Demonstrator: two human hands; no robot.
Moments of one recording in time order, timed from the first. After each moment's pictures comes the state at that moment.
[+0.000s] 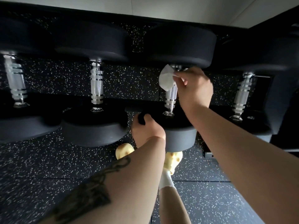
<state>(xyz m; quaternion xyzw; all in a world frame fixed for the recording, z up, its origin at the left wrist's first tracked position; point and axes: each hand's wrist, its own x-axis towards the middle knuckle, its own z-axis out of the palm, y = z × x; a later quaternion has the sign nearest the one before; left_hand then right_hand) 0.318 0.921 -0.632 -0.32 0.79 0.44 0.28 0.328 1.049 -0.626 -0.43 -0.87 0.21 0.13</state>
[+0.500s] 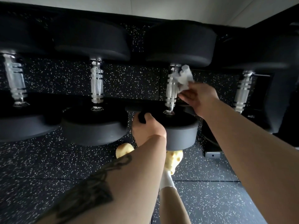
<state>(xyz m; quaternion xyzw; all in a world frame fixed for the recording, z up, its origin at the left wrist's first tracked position) 0.319 0.919 -0.641 -0.31 0.81 0.43 0.26 0.338 1.064 -0.629 -0.65 -0.32 0.68 0.06</state>
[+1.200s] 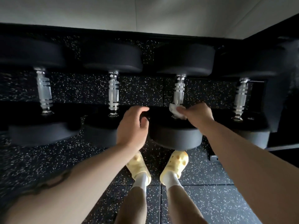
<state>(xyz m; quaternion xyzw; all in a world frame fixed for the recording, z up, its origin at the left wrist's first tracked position) 0.239 0.844 -0.598 0.27 0.86 0.30 0.31 0.348 1.022 -0.607 -0.63 -0.65 0.38 -0.19</state>
